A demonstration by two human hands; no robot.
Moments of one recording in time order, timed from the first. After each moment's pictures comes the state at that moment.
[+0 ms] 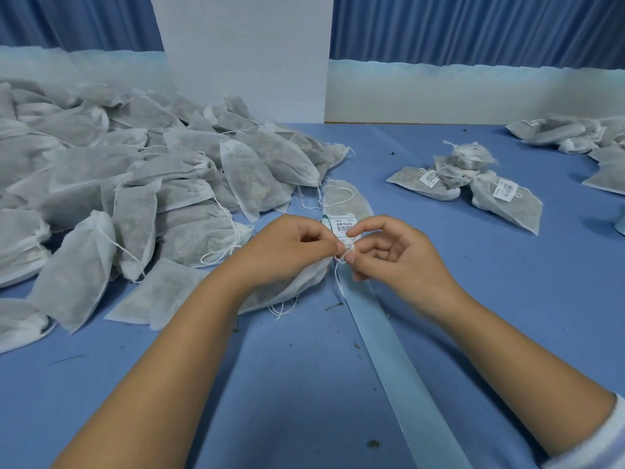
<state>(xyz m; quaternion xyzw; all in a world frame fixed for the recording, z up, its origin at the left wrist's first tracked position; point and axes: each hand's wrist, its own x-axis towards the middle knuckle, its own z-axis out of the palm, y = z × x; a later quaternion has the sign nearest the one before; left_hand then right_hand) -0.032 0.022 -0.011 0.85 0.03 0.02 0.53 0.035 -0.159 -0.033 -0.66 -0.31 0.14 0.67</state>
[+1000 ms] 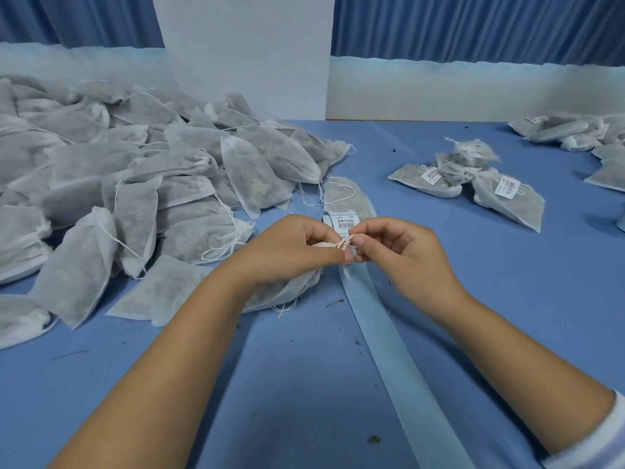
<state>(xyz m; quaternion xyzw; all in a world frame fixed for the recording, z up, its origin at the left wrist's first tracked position) -0.033 0.020 -0.008 0.84 0.01 -0.02 0.54 0.034 -0.154 -0.035 -0.67 -0.32 0.07 0.66</state>
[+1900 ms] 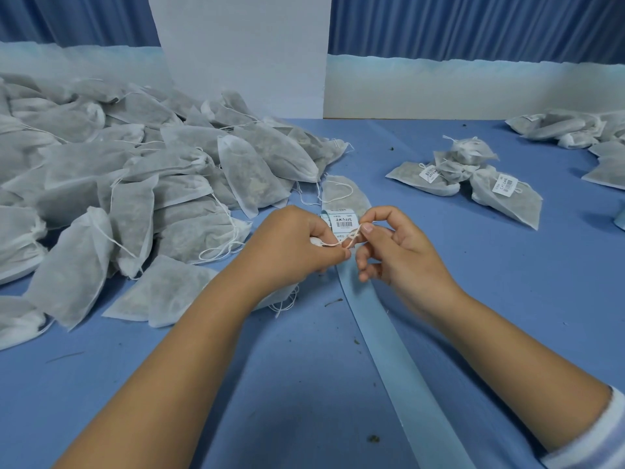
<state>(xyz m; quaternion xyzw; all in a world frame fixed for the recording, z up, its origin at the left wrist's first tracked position) -0.031 0.011 -0.009 0.91 0.05 0.10 0.40 0.031 -0.150 -0.032 -0.62 -0.24 0.17 0.73</state>
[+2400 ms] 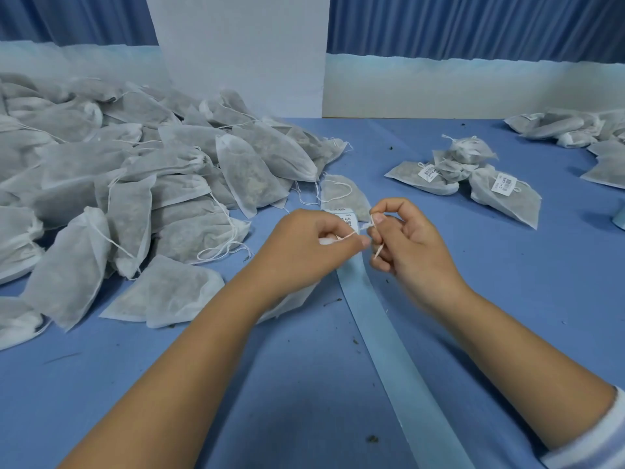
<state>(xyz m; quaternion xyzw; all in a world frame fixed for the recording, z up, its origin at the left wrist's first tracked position) -0.034 -0.006 -0.008 0.87 0.02 0.11 0.49 0.035 -0.152 -0.027 -0.64 -0.23 0.10 0.72</state>
